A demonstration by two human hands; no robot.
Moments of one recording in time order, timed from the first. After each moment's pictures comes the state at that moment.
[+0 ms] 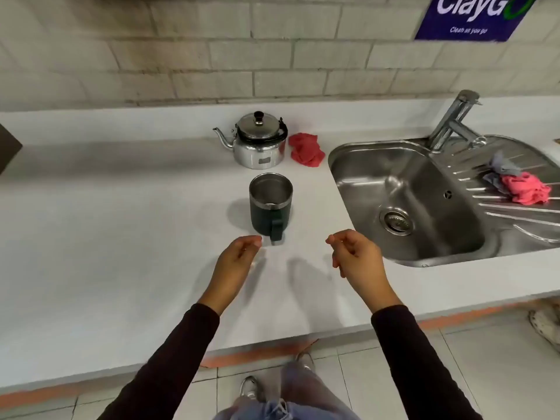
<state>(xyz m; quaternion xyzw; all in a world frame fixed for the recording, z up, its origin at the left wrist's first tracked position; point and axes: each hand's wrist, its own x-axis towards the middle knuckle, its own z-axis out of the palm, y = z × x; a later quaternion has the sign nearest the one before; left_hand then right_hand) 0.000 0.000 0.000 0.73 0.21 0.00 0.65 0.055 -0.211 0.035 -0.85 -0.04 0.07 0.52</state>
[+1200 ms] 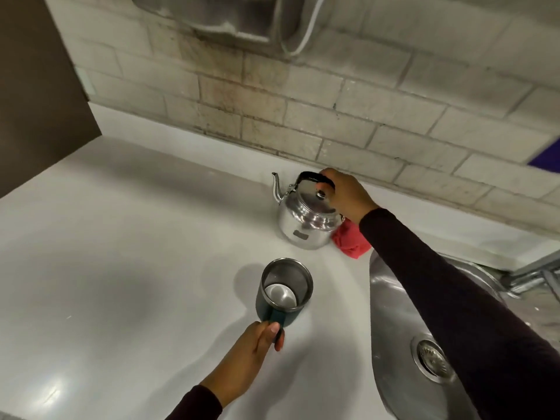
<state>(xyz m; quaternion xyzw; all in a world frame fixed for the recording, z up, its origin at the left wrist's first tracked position) 0.045 -0.059 -0.053 0.70 0.32 0.02 0.64 0.344 -0.019 0.080 -0.86 -0.47 0.11 0.19</state>
